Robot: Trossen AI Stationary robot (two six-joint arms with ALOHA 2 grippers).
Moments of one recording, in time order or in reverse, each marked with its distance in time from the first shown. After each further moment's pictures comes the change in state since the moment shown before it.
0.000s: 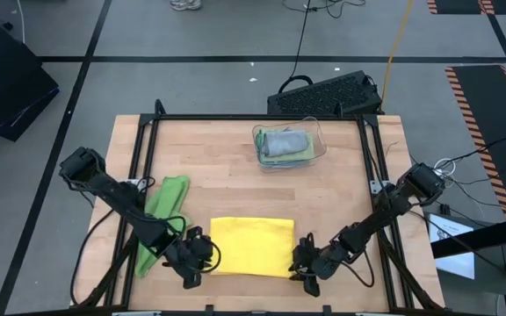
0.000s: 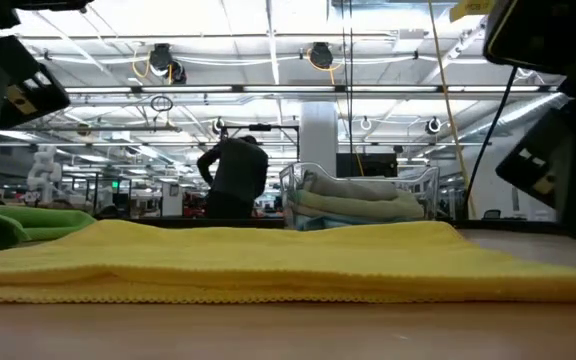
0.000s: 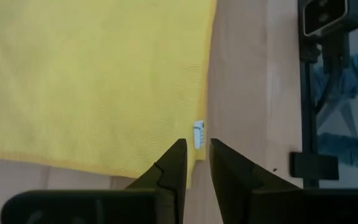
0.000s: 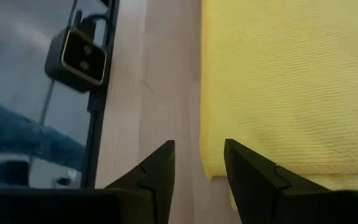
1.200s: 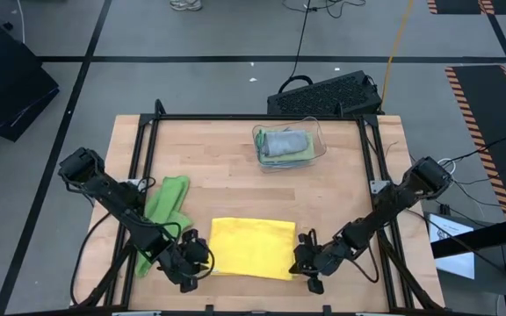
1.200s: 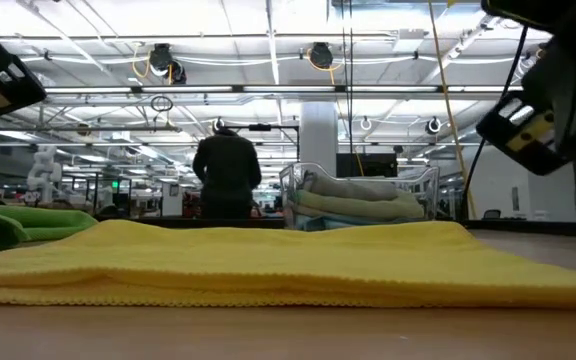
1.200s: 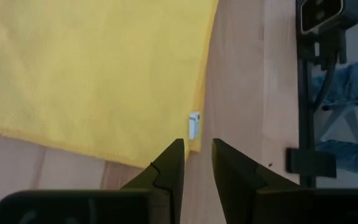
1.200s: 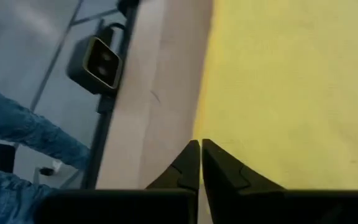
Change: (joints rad) left arm -0.064 0.000 0.000 -0.012 -0.073 -0.068; right arm -0.012 -0.086 0.000 -0.062 0.000 -0.153
